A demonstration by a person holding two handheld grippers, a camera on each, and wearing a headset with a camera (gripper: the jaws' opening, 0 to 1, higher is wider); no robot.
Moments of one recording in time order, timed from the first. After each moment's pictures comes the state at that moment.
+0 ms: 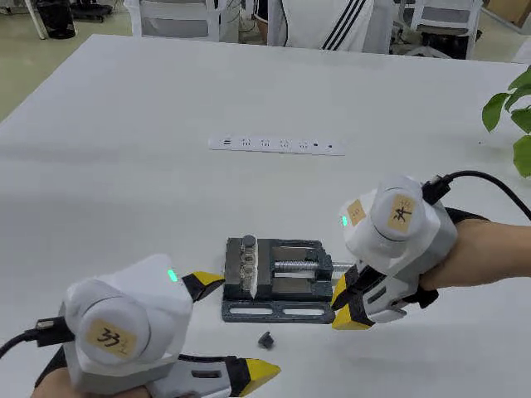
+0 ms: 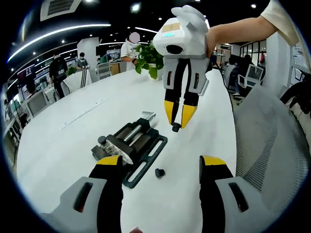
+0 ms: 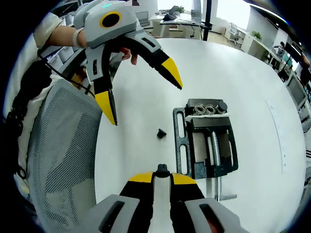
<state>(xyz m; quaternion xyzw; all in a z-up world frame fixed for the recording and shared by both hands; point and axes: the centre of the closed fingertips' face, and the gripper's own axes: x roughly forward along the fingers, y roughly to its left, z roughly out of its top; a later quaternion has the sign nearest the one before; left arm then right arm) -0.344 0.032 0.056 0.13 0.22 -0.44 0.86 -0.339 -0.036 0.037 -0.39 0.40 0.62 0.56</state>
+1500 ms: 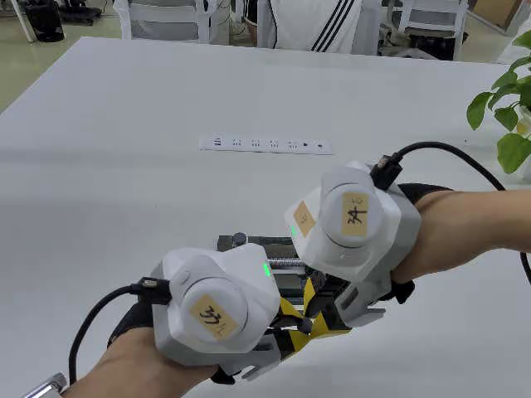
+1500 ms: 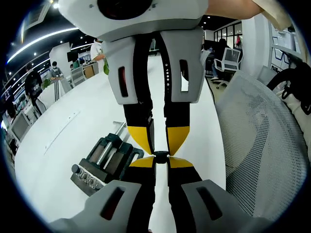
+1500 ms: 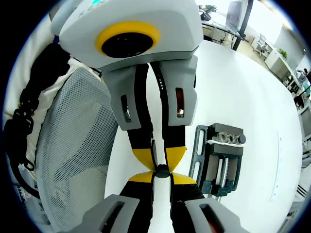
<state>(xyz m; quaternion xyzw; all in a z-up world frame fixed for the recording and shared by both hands) -0.363 -0.024 0.059 0.19 0.23 -0.53 0.80 -0.373 -0.015 0.053 -0.46 0.37 0.65 0.48</state>
